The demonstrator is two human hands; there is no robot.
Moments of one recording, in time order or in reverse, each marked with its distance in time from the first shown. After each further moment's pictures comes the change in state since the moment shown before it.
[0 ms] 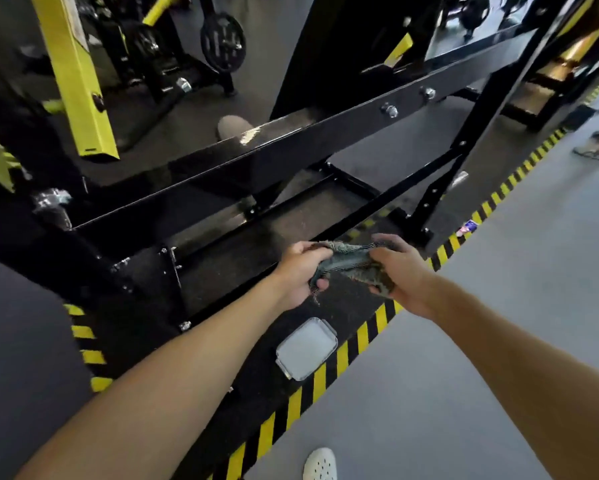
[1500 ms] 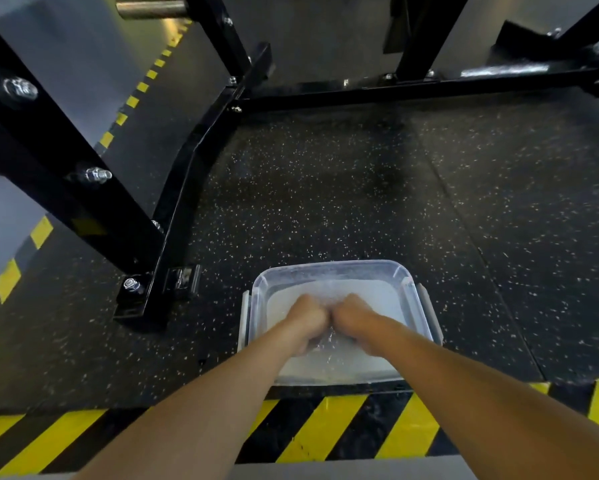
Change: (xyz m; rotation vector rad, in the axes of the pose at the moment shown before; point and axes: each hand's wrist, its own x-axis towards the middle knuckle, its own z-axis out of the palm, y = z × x) left_hand 0.531 -0.619 -0.133 0.186 0.632 -0.163; right_hand 0.561 0.642 0.171 -0.967 -0.755 -0.117
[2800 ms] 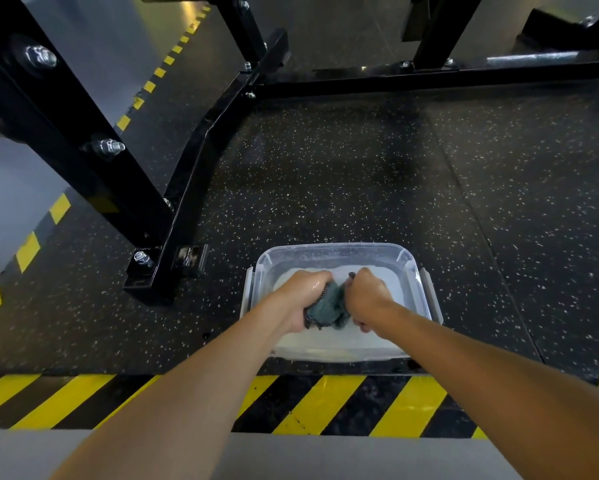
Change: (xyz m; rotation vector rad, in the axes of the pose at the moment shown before) left_hand -0.025 0.015 -0.014 -0.327 -0.061 -0.110; right_hand -0.021 -0.005 -0.017 -0.244 0.183 -0.164
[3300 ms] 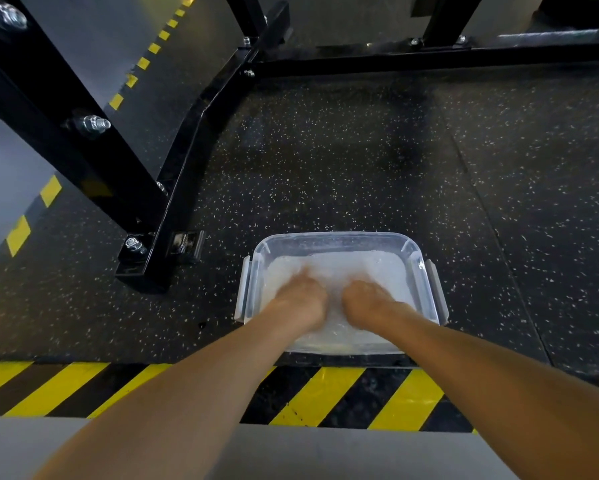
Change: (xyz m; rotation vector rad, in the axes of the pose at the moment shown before) left_hand 0.011 -0.016 0.008 1.487 0.125 0.242; right_hand -0.004 0.005 0.007 -0.472 -0.216 -0.105
